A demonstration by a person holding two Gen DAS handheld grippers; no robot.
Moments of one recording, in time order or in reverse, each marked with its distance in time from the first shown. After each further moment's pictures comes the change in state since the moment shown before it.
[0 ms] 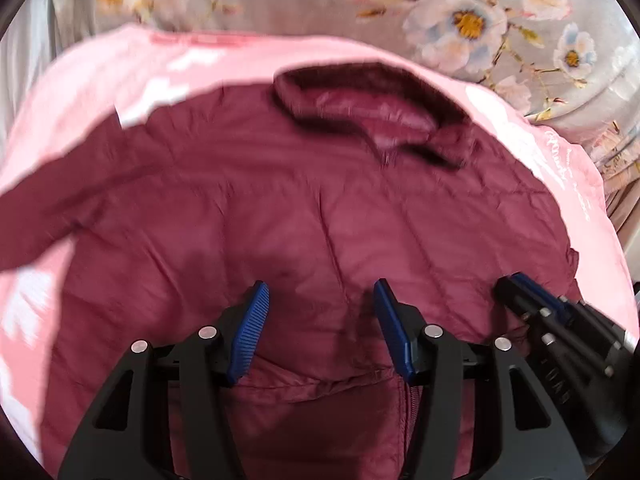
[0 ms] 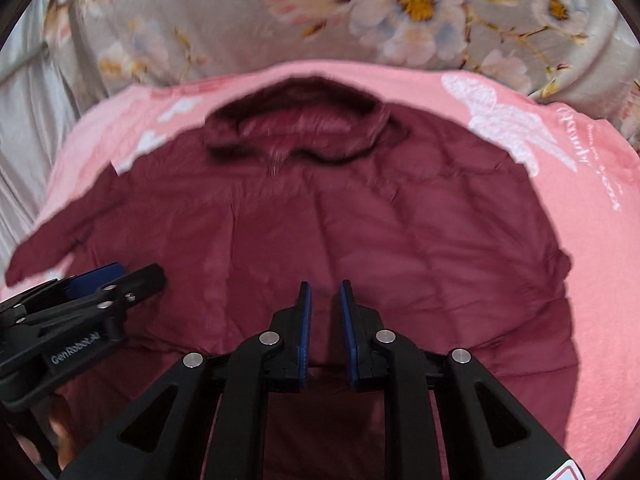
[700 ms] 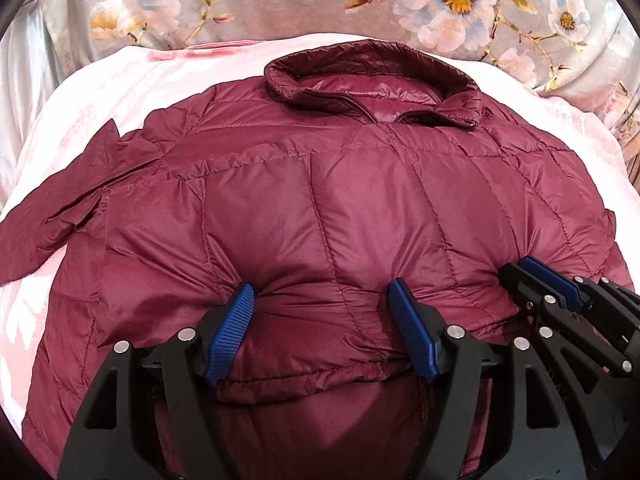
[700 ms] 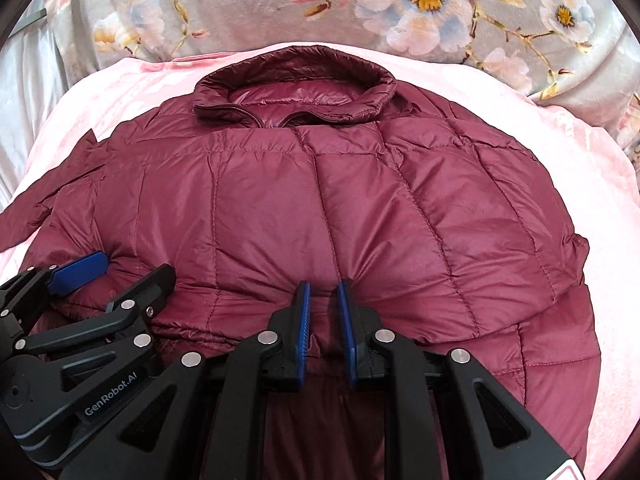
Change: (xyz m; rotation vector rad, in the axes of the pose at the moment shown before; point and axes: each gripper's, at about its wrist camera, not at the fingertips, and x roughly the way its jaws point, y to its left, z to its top) left arm 0.019 -0.020 -0.021 0.103 -0.060 0.106; right arm 0.021 0.009 -0.014 -0.050 0.004 -0.070
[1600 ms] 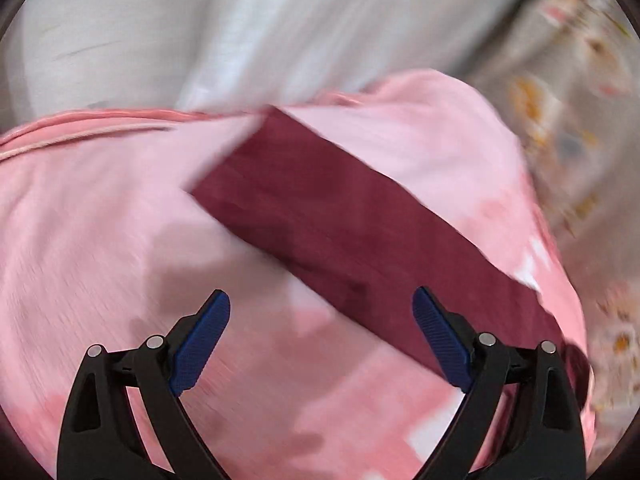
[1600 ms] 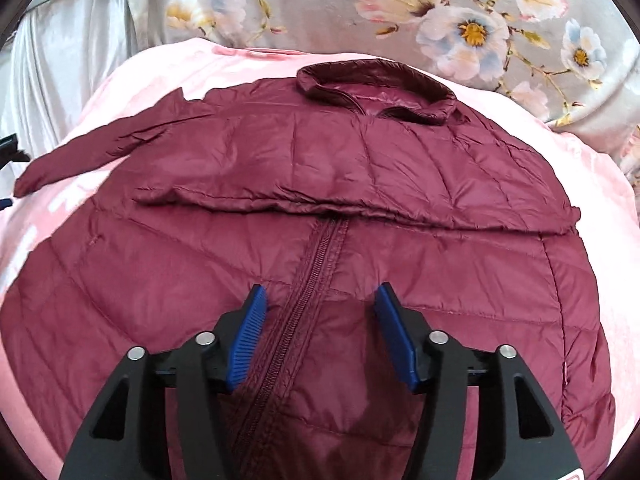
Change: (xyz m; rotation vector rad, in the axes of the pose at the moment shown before) left arm -0.099 0.483 -0.082 -0.966 -0.116 0.249; right arm -0.073 0.080 -0.072 -0.113 -0.043 0.029
